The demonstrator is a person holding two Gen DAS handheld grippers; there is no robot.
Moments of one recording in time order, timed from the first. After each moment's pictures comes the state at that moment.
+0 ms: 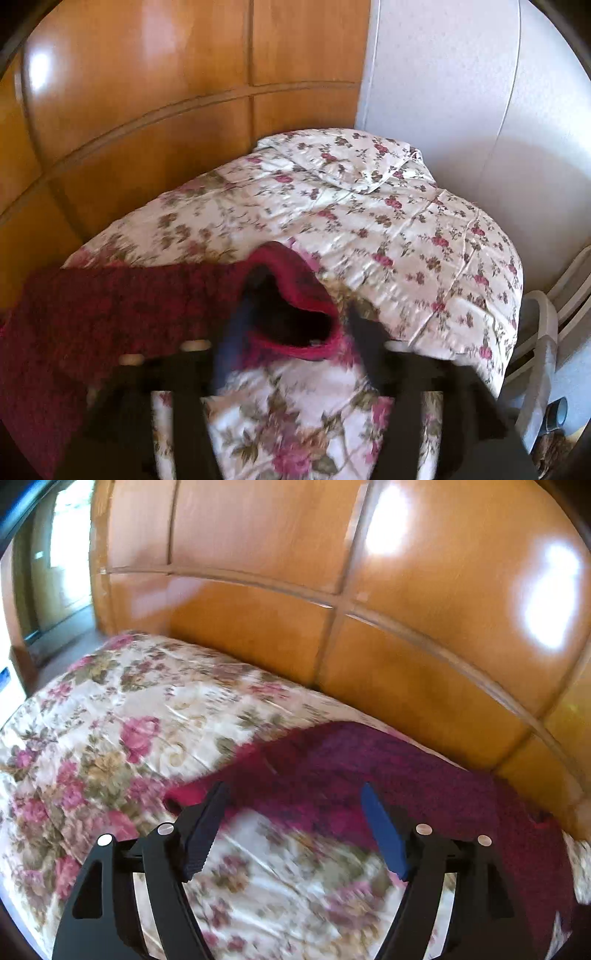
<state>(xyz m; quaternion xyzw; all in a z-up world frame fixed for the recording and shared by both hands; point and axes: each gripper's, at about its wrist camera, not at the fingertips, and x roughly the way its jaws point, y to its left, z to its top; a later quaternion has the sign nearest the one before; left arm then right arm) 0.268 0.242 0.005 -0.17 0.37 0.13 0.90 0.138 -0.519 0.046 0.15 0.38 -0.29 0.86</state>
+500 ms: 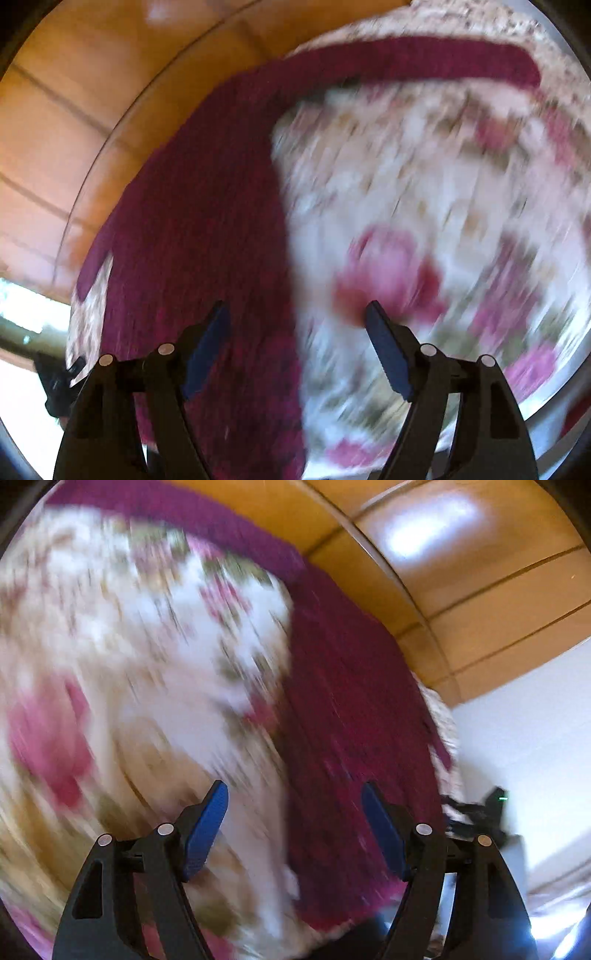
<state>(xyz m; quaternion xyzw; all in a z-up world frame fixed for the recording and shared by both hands) 0.079 0.117 -0.089 -0.30 0.49 -0.25 0.78 0.021 -0.367 -0.034 0.29 0.50 0.06 0.81</state>
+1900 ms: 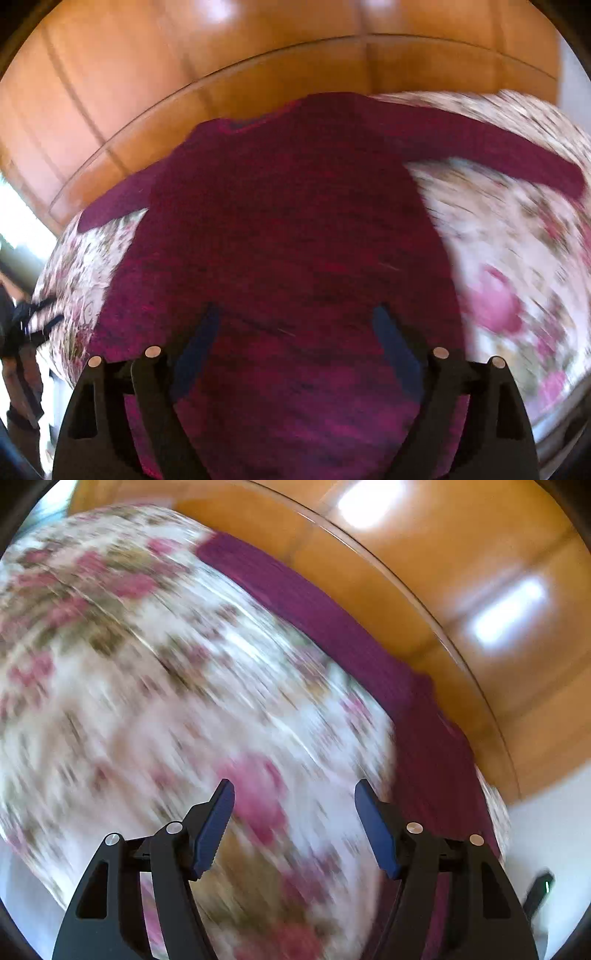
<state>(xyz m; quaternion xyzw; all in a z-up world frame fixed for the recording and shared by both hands) 0.064 0.217 -0.056 -0.32 0.41 0.01 0.85 0.060 -0.225 0.017 0.11 0.44 0.11 0.88</state>
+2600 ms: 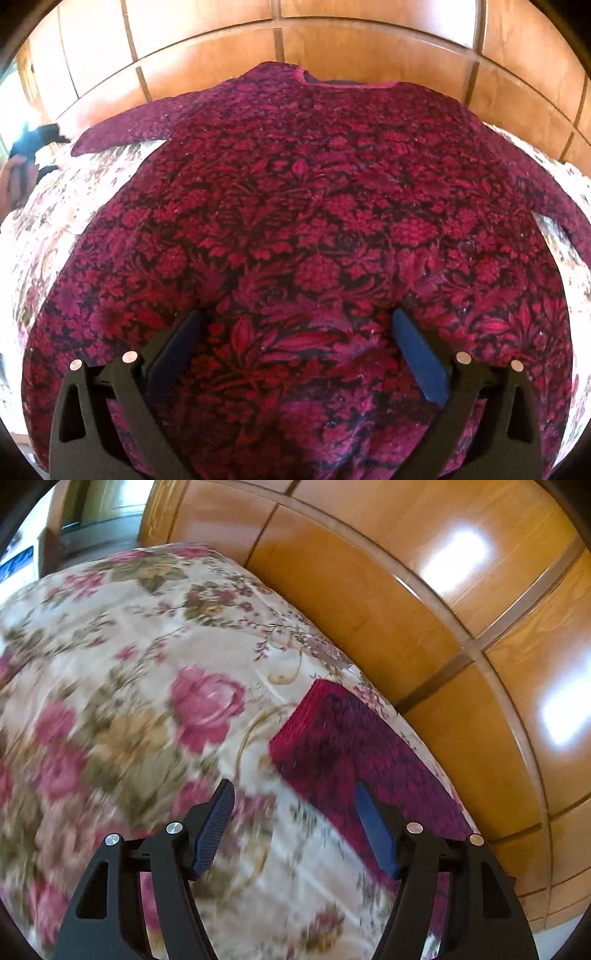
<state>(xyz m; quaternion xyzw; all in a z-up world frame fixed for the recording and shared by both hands) 0.275 0.394 -0.064 -0.35 0.38 0.18 0.84 0.094 -0.156 -0.040 -0.02 0.45 0.13 0.88</state>
